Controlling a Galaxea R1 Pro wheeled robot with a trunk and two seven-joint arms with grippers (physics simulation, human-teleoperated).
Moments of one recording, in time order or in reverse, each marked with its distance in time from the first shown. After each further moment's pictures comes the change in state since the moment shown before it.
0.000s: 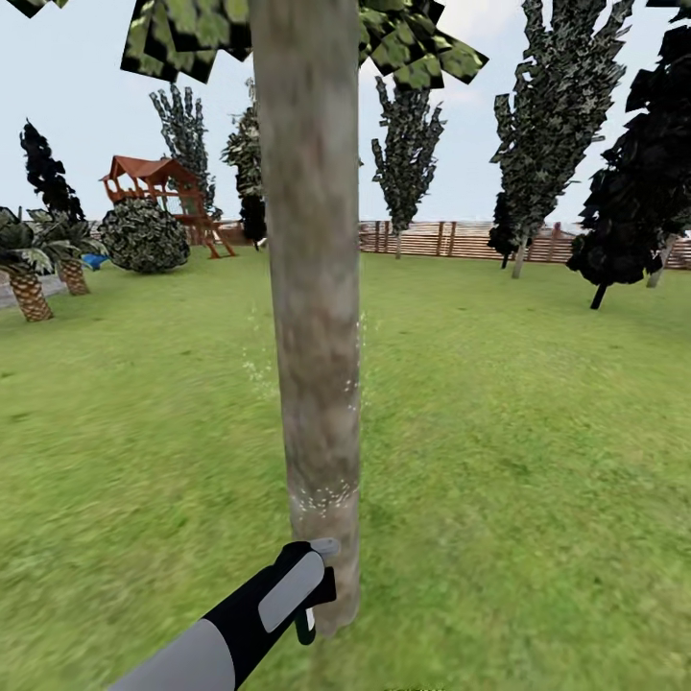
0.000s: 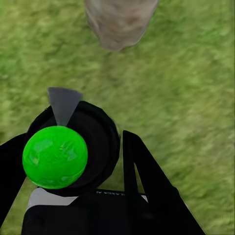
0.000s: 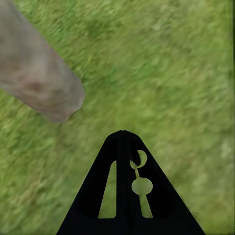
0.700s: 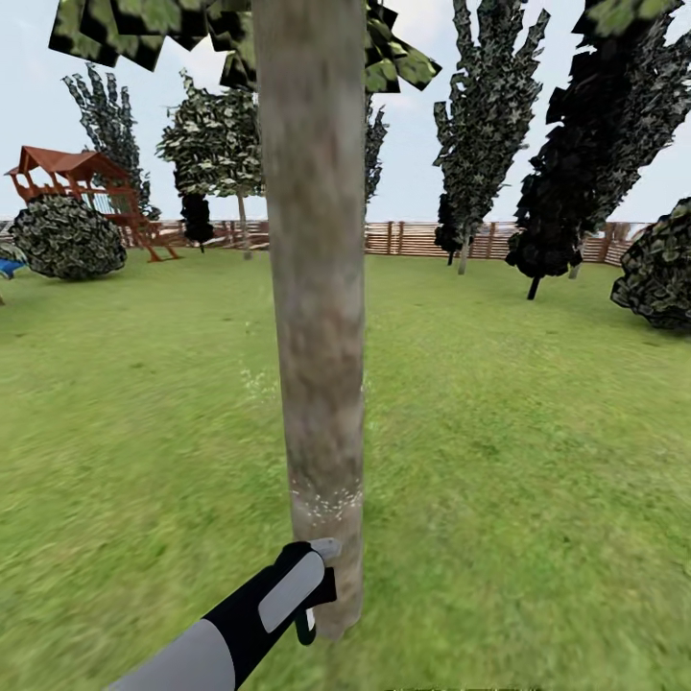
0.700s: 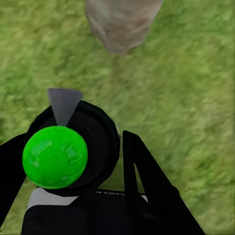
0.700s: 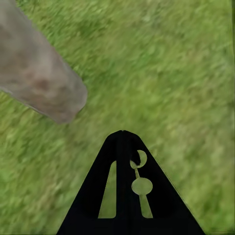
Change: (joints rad) left arm 0.001 0.000 0.000 0.000 0.000 0.000 0.000; right arm 0.000 0.000 0.001 0.000 0.000 0.000 0.000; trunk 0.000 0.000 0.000
